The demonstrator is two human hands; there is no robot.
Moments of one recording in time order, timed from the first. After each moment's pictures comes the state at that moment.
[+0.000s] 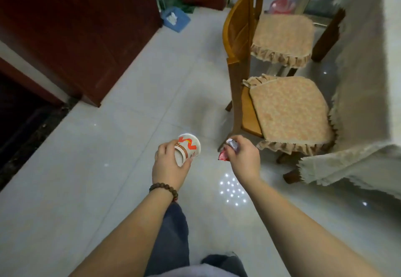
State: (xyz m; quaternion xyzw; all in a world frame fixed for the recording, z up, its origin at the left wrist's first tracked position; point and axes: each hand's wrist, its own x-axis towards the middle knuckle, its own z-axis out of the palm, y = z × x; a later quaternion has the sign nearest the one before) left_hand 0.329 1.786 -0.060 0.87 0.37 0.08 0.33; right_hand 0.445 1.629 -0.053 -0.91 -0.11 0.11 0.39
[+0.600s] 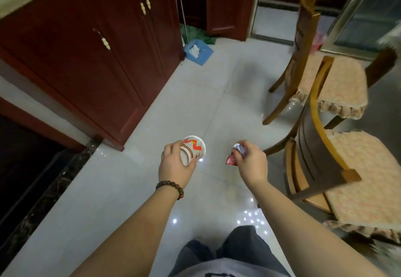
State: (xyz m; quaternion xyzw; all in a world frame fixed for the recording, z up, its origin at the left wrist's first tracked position) left_hand 0.505 2.145 -0.034 0.87 0.36 0.09 0.34; right_hand 0.617 1.975 -0.032 -0.90 -0.11 0.12 0.41
